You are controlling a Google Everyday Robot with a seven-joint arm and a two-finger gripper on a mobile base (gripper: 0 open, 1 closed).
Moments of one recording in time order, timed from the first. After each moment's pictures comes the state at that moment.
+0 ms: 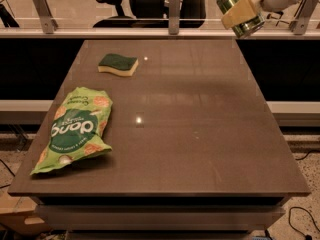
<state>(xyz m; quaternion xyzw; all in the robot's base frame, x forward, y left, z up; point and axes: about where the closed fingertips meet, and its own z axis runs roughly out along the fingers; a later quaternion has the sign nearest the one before) 0.648 -0.193 1.012 -0.34 0.85 0.10 0.38</state>
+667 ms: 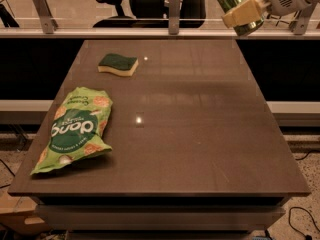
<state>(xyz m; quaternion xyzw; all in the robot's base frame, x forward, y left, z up) 0.648 -0.187 1.021 -0.41 0.78 0.12 0.45</state>
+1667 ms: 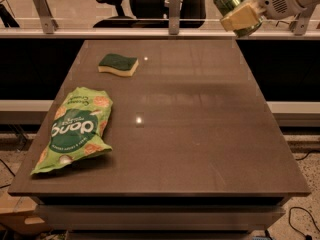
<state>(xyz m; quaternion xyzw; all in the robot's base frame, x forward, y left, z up) 0.644 -0.185 1.020 -0.44 0.77 0.06 0.46</state>
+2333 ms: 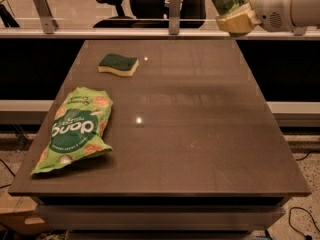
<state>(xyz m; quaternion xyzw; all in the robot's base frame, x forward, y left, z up) 0.642 -0.175 1.025 -0.44 0.70 0.06 0.56</state>
